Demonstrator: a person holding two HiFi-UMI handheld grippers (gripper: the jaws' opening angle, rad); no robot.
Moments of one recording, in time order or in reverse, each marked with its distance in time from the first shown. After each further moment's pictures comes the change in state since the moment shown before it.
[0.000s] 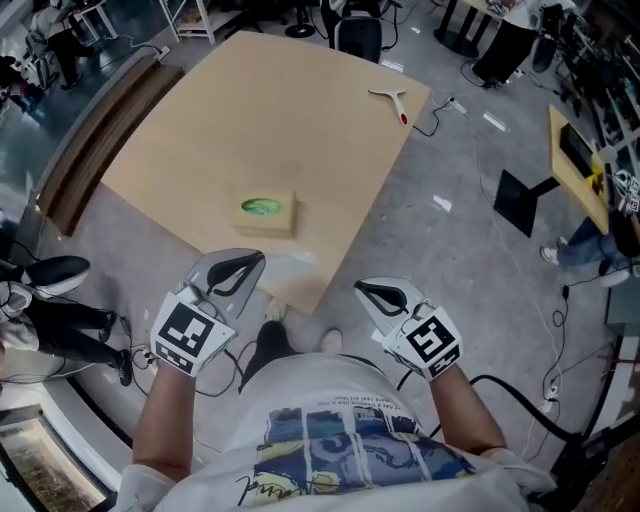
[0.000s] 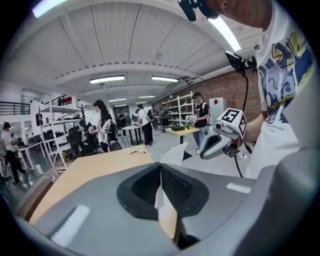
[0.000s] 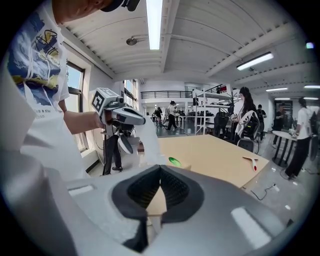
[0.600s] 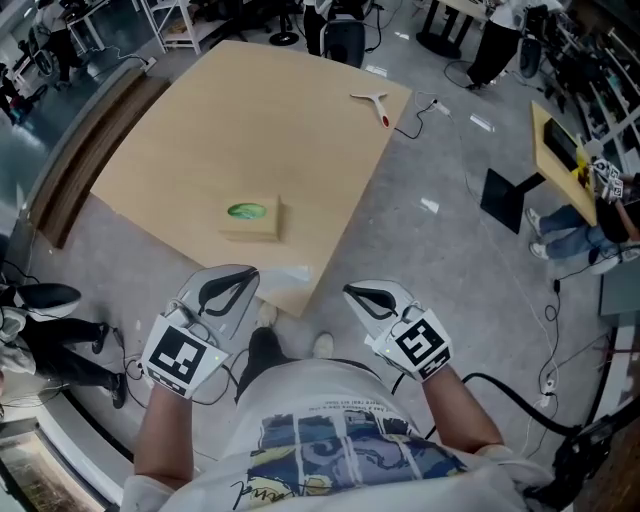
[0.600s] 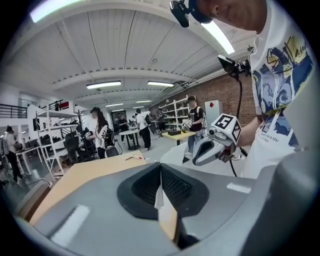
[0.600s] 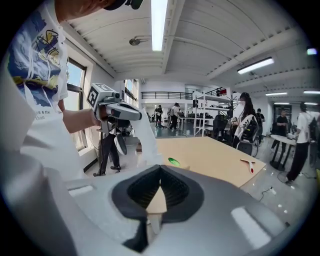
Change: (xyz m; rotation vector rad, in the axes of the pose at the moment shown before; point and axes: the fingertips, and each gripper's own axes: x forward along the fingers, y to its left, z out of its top) left arm -0.015 -0.030 0.026 0.017 -0.055 -0.023; right arm -0.012 0.006 0.002 -0.026 -0.008 -0.020
